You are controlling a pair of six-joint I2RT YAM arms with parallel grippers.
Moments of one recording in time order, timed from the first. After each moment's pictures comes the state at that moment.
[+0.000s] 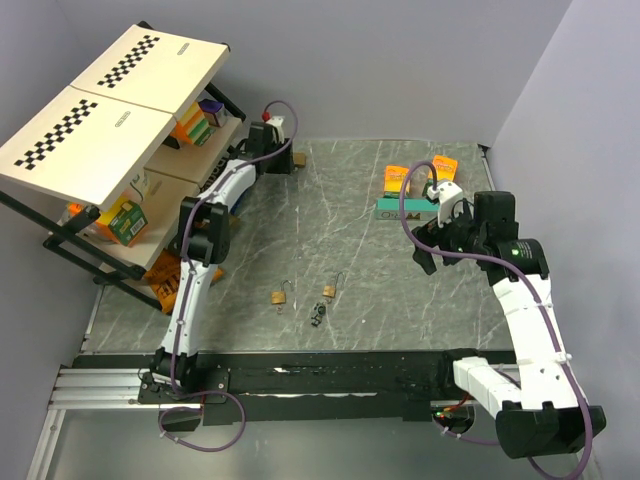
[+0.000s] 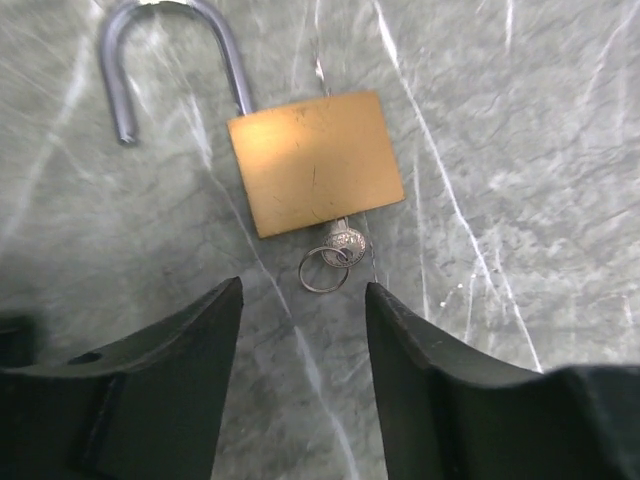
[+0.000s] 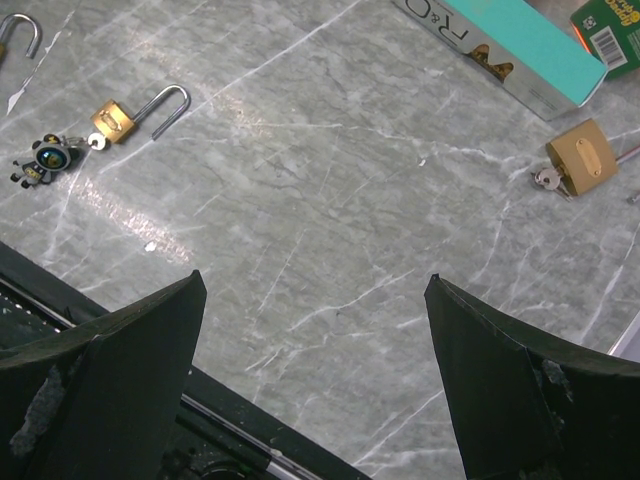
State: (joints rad) left arm -0.28 2.61 2.34 -0.33 0.14 -0.18; right arm 0.05 0.96 1.13 -0.95 -0.35 -0.40
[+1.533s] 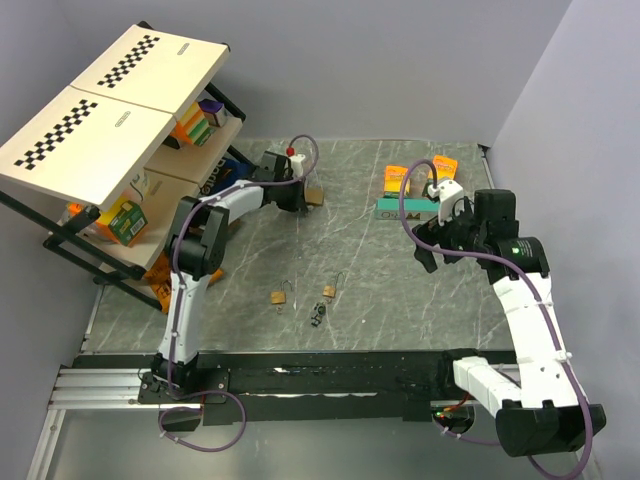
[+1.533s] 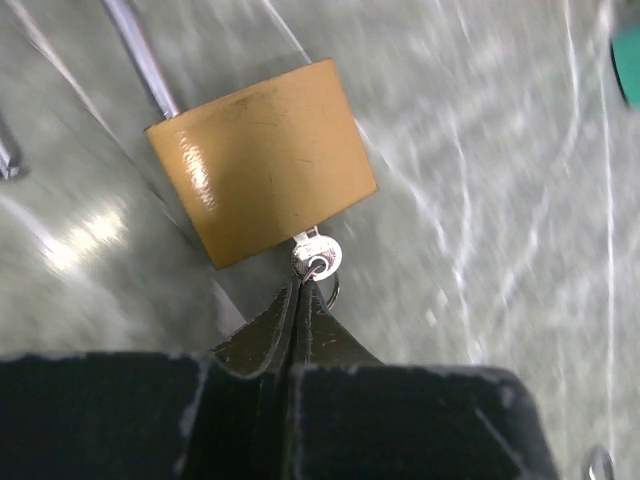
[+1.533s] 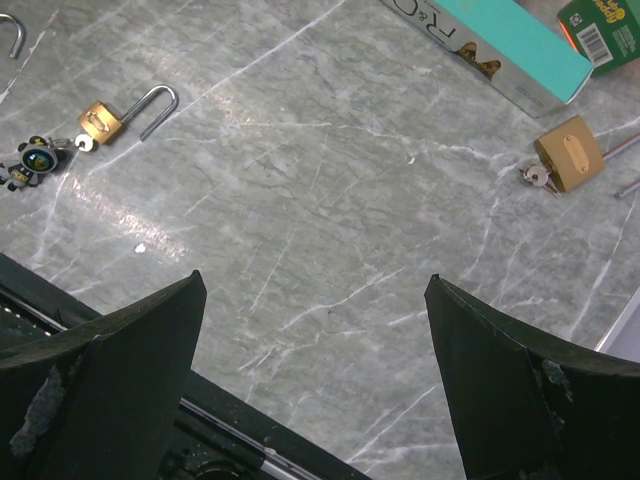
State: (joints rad) left arm -0.37 2.32 1.76 -0.22 0.39 -0.13; right arm 0.05 0.98 1.14 -0.95 -0.33 -0.40
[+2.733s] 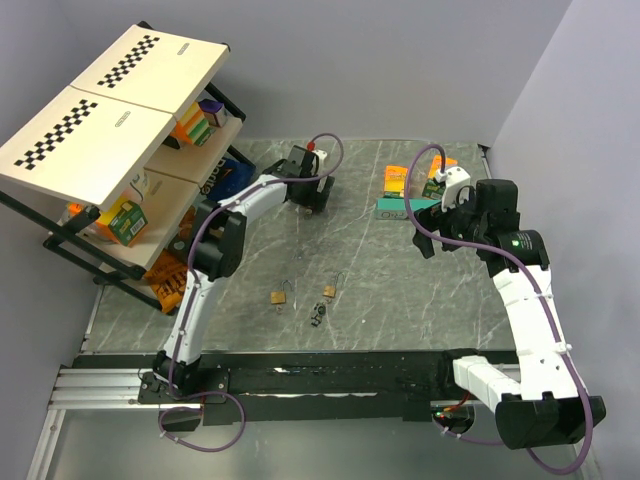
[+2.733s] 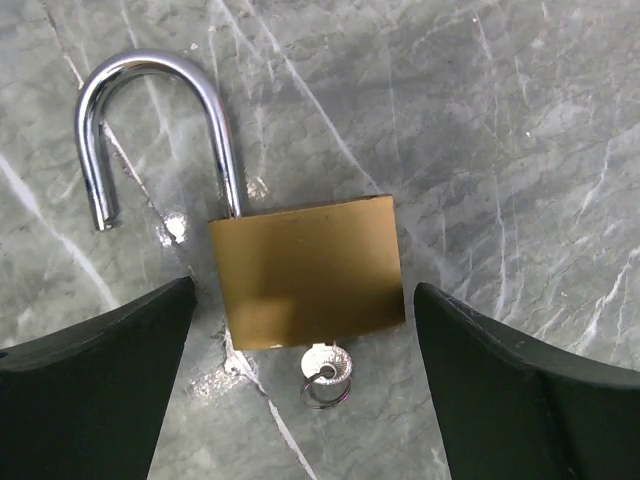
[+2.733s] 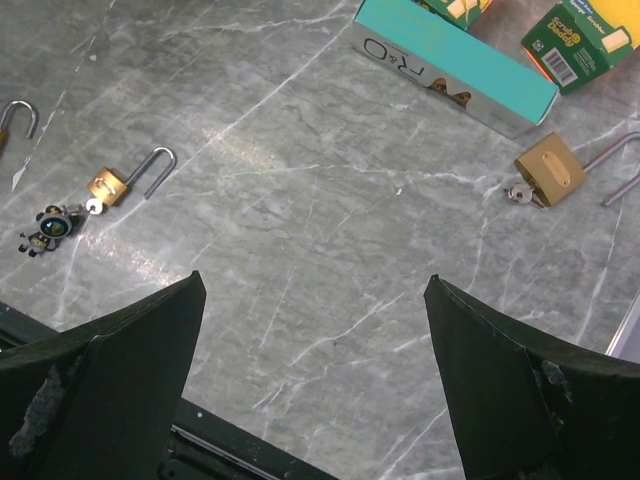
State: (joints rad) left arm -0.49 2.41 2.01 -0.44 0.04 -0.07; right arm 0.05 1.01 1.18 -0.88 -0.31 -0.28
